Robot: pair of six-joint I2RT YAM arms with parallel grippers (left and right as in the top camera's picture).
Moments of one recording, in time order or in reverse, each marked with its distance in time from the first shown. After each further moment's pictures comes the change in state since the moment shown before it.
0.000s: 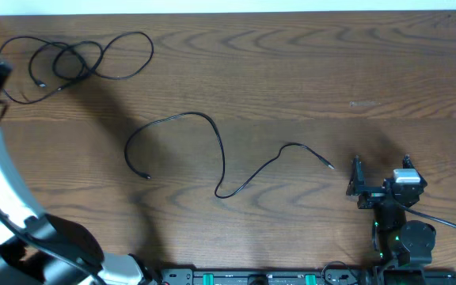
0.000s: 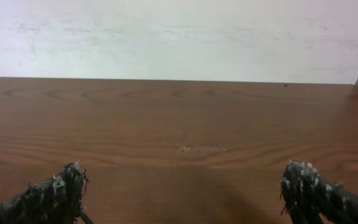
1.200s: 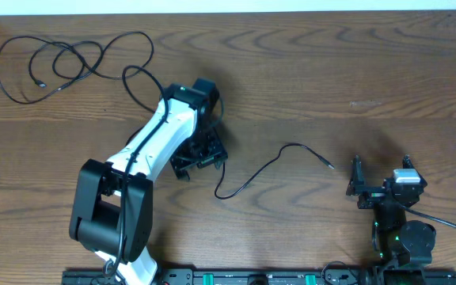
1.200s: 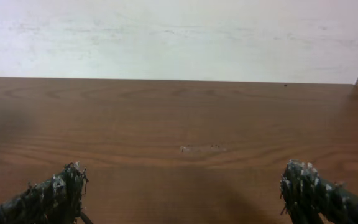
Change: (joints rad) left arm -0.978 0.169 -0.377 -0.510 -0.031 -0.327; right arm 0.000 0.000 0.000 0.000 0.000 0.000
